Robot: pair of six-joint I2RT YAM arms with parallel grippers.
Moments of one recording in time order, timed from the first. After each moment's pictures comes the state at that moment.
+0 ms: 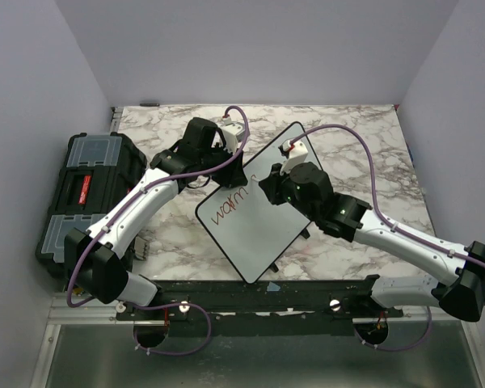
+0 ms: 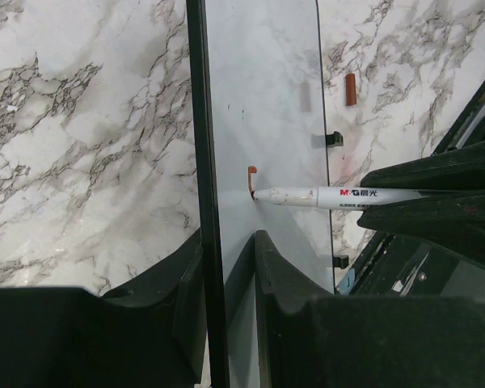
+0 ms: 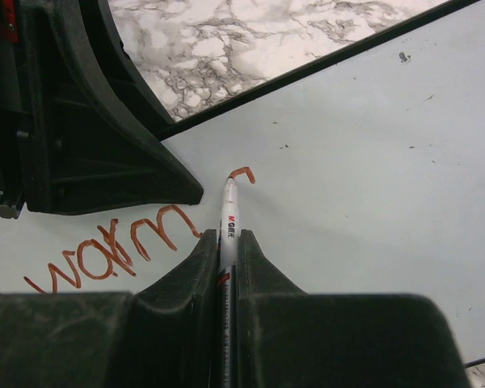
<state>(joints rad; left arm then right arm) -0.53 1.43 1.32 -0.58 0.47 -0.07 0.95 1.22 1.04 -0.17 0.33 0.37</state>
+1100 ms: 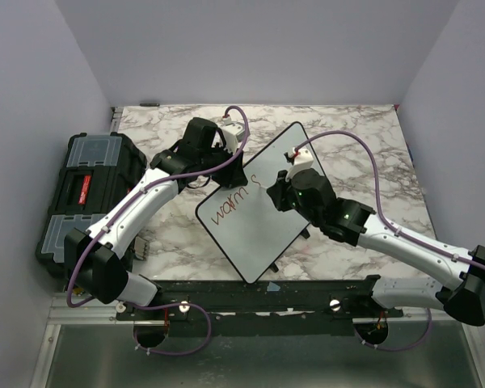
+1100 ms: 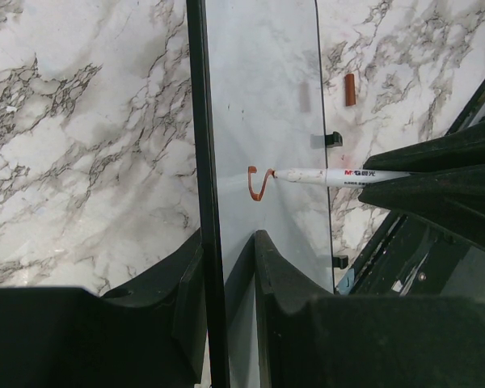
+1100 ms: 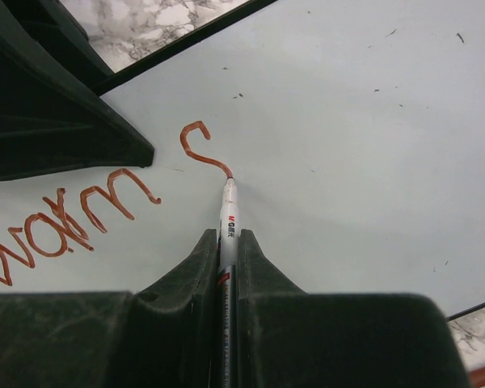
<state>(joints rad) -0.53 1.43 1.32 -0.58 0.47 -0.07 0.95 1.18 0.98 -0.24 0.39 0.41</state>
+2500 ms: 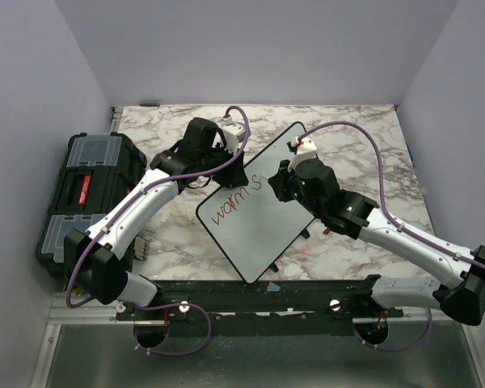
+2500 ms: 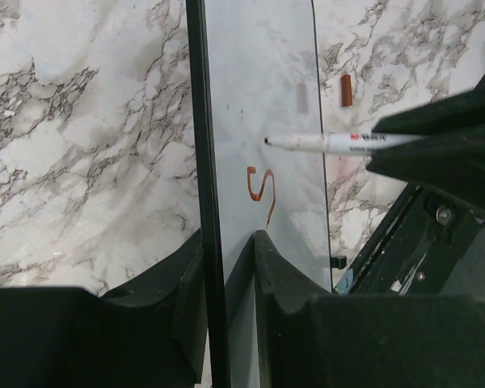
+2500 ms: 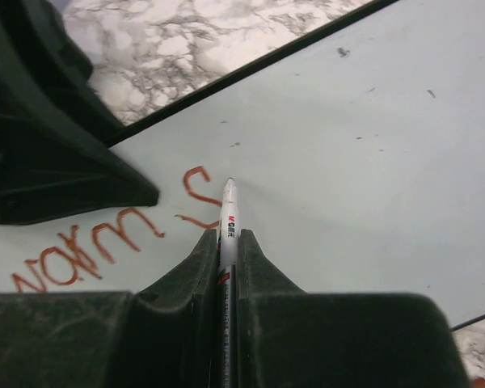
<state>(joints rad) -0.54 1.42 1.32 -0.58 0.48 -0.07 0.92 1.17 1.05 -0.25 0.38 0.38</state>
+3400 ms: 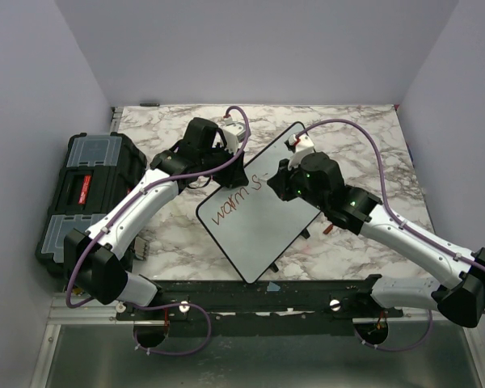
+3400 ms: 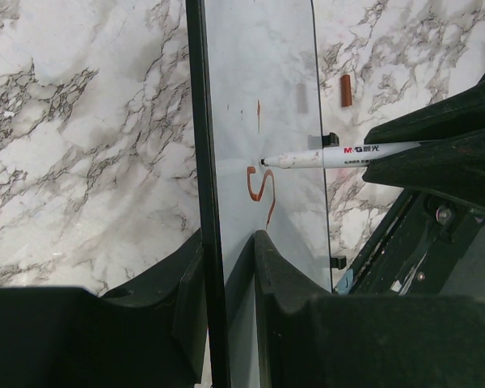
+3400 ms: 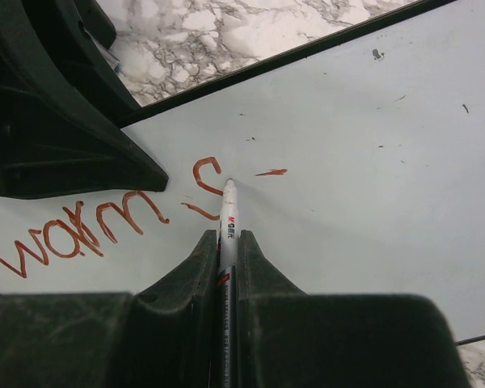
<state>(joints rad) -0.54 1.42 1.32 -0.58 0.48 -0.07 0.83 1.19 1.06 -0.28 0.18 0.30</state>
